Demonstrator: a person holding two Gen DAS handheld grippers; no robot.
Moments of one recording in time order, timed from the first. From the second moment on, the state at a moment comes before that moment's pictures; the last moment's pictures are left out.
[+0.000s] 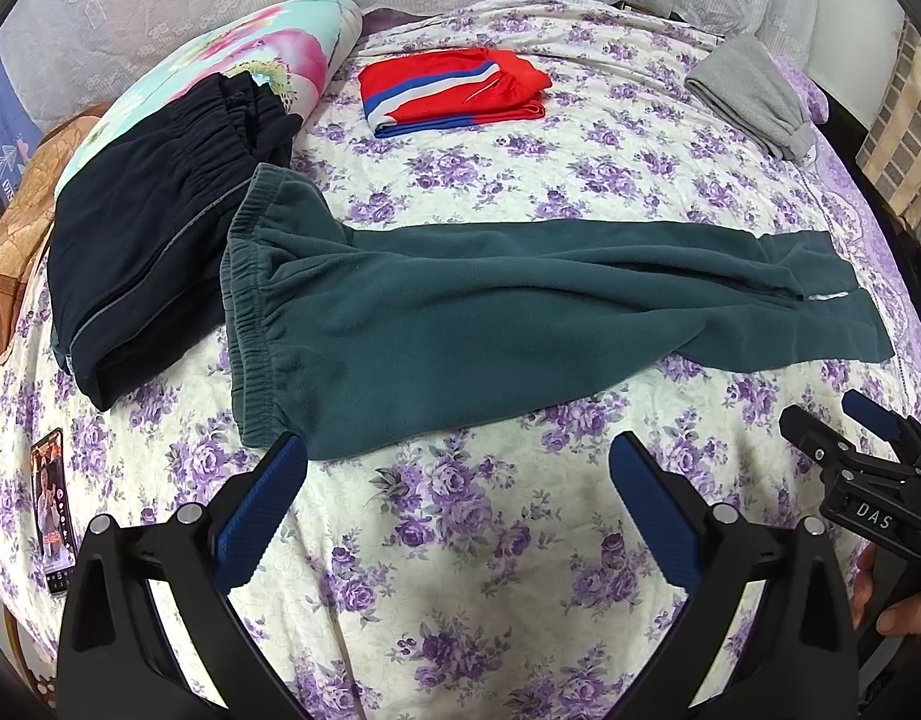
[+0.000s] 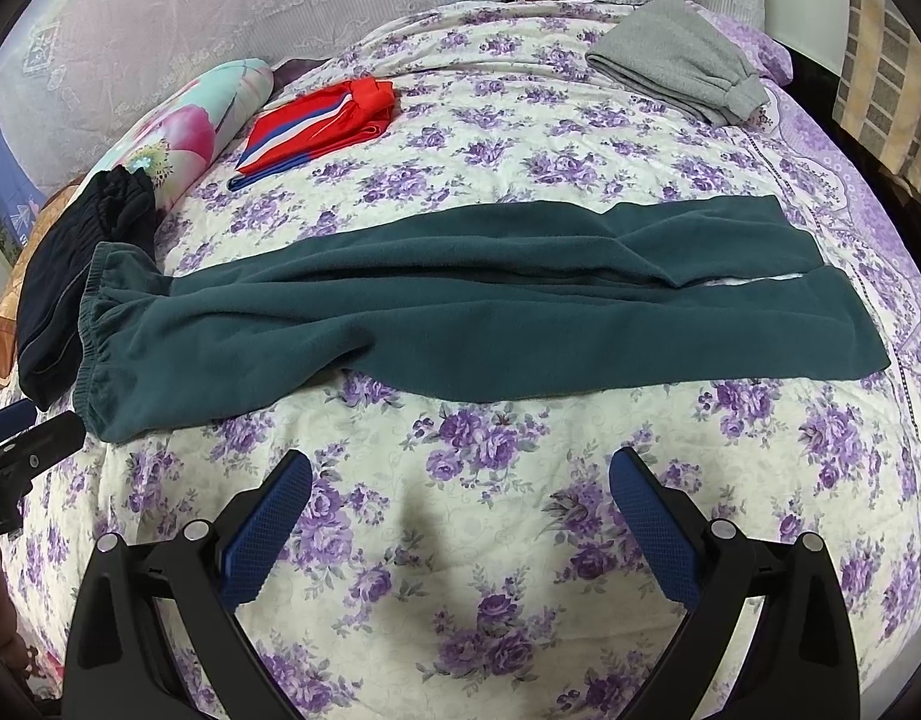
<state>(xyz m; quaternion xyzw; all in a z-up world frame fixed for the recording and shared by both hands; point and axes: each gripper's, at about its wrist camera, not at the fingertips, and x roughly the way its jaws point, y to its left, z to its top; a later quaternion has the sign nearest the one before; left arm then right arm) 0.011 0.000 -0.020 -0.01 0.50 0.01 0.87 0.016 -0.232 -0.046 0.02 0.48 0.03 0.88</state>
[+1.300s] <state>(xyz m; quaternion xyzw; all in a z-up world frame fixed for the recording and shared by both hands) 0.074 0.085 -0.097 -0.08 0.59 0.03 0.80 0.029 -0.318 -0.071 0.13 0.48 -0.05 0.86</state>
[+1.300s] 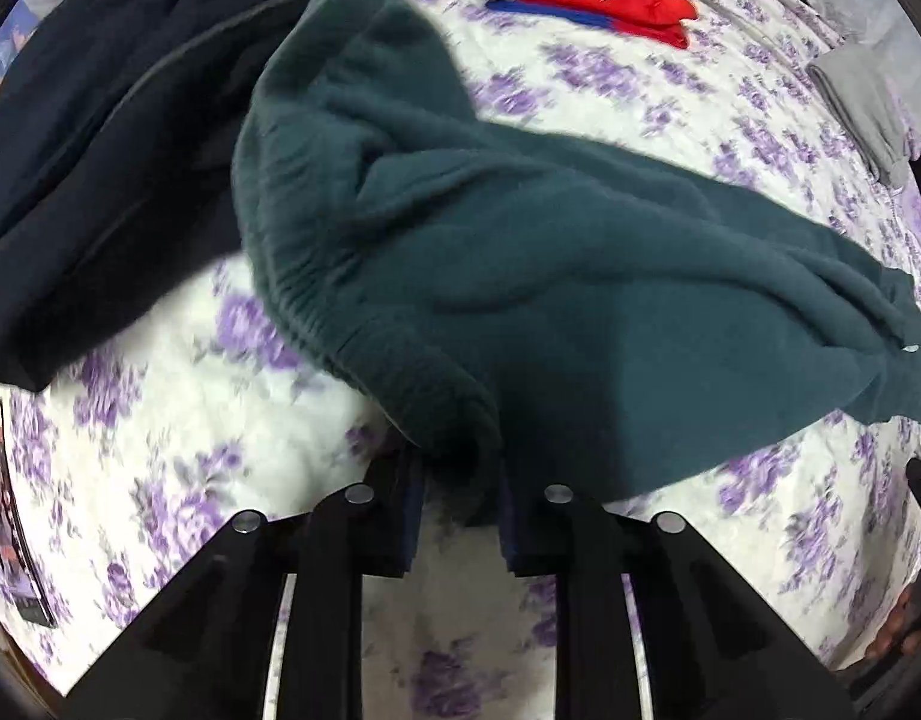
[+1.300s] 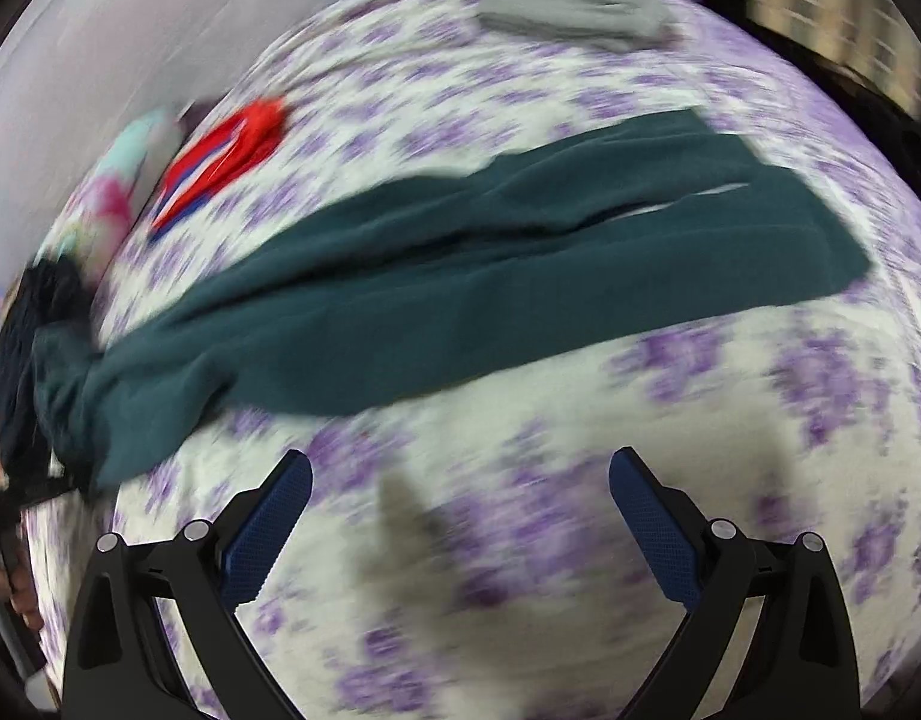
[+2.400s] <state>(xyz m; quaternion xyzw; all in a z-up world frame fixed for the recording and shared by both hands) -0.010 0.139 -0.041 -0.12 0.59 0.04 0.80 0.007 -0.570 -0.043 0.28 0.50 -0.16 0.80</state>
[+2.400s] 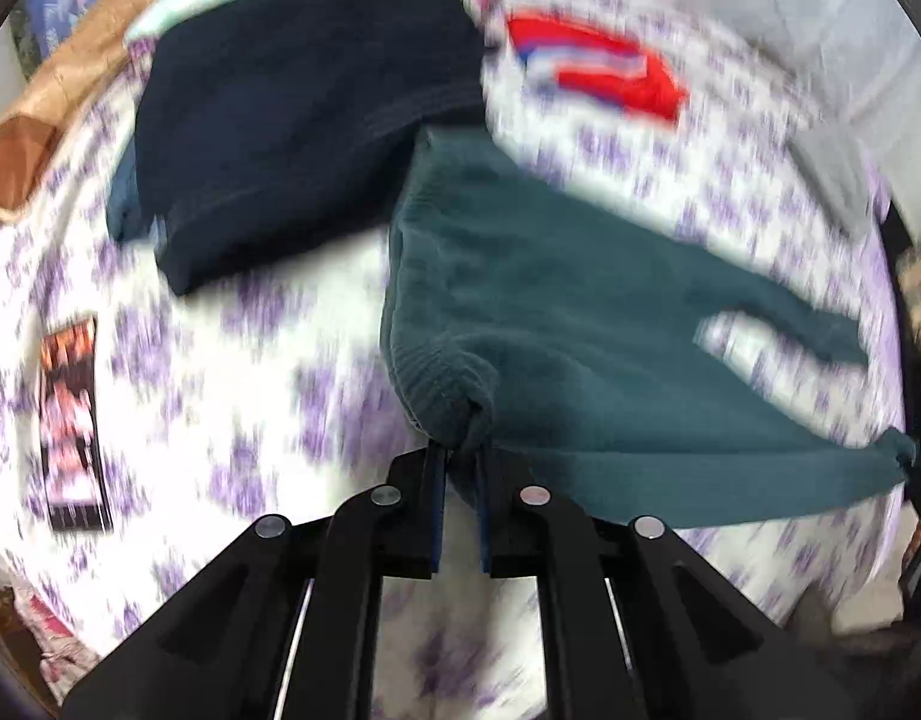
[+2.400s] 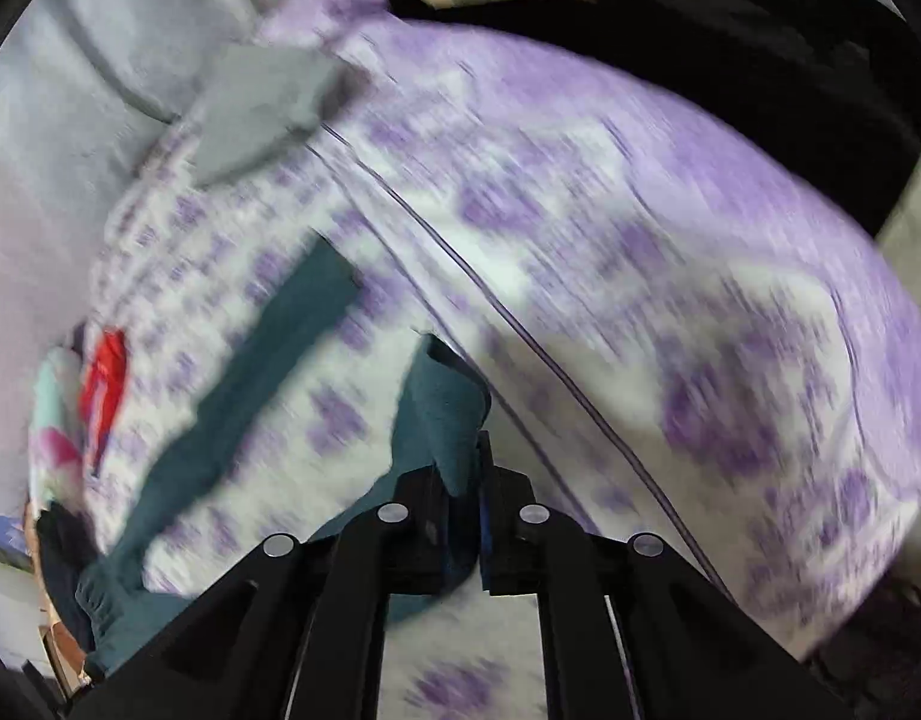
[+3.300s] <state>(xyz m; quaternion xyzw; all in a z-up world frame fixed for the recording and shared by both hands) 0.025 0.101 -0.072 -0.01 0.60 0.07 0.80 0.063 -0.572 -0.050 0.19 0.46 -0.21 0.84</state>
